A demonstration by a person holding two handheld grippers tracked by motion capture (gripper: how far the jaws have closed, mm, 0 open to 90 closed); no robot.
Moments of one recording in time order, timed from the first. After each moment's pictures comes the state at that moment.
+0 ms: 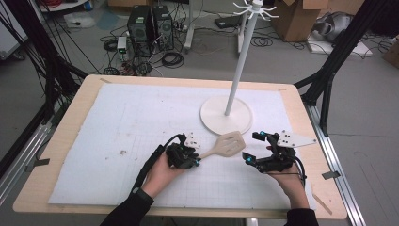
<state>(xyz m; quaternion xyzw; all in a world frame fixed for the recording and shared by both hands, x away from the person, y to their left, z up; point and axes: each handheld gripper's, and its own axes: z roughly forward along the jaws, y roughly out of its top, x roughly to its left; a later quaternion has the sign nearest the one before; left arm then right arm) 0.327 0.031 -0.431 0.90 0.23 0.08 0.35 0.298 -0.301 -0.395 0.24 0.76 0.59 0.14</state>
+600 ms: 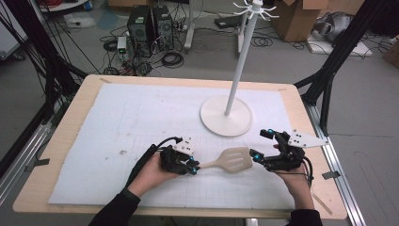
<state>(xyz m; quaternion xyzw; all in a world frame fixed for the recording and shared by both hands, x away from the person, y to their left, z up) 0.315 0.050 -0.421 0.91 0.10 0.00 0.40 0.293 -0.319 -0.385 0.24 0.73 0.61 0.16</state>
